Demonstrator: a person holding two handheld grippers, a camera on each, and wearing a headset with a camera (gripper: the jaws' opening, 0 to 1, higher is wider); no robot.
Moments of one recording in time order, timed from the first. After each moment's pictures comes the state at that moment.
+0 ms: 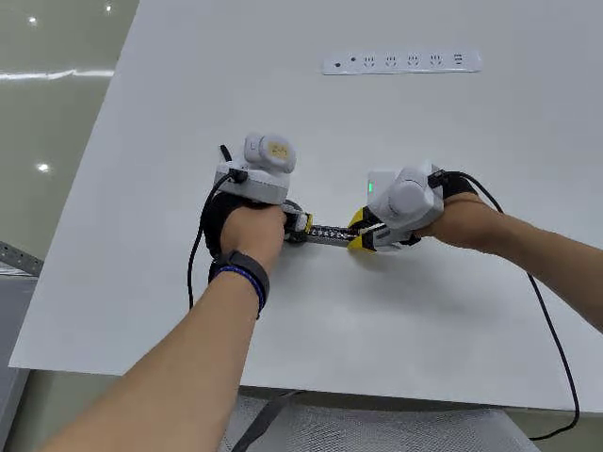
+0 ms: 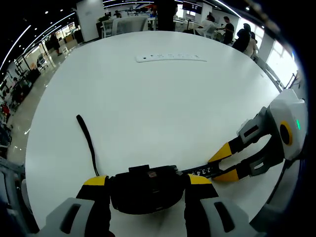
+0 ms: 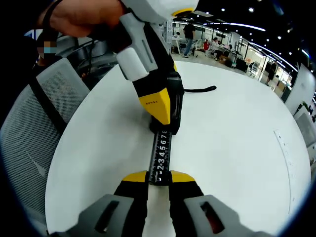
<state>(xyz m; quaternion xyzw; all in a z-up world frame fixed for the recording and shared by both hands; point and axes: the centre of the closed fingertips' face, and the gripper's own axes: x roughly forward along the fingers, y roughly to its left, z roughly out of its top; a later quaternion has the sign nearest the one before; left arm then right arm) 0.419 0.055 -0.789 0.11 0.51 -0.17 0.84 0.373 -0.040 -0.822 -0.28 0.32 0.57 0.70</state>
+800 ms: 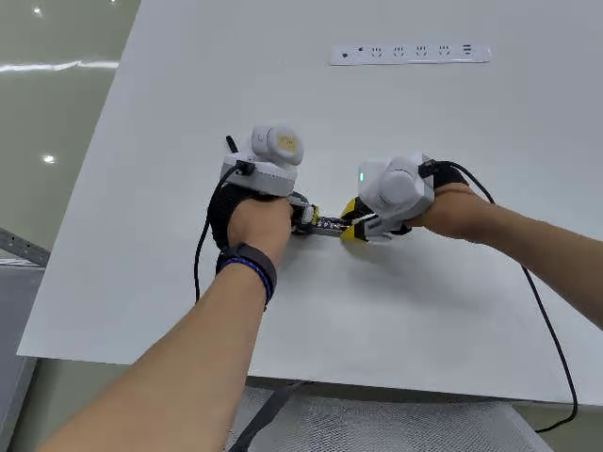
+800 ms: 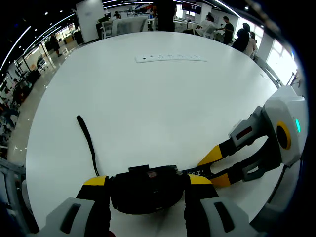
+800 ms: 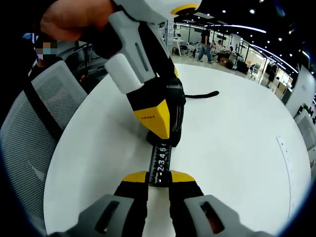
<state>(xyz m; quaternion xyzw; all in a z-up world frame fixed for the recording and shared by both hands) 0.419 0.055 -0.791 0.12 0.51 -0.17 0.84 0.380 -0.018 -0.821 -0.28 0.31 0.58 0.70</state>
